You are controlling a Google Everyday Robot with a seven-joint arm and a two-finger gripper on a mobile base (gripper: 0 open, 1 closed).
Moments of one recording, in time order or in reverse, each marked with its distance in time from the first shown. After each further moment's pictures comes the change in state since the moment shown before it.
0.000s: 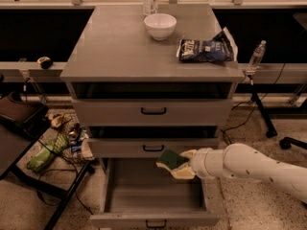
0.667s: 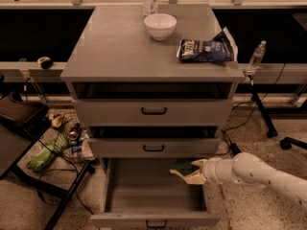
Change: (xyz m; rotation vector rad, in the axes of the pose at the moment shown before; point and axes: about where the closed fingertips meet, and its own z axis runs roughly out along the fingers) arm 0.115 -0.051 0.060 -0.037 -0.004 0.053
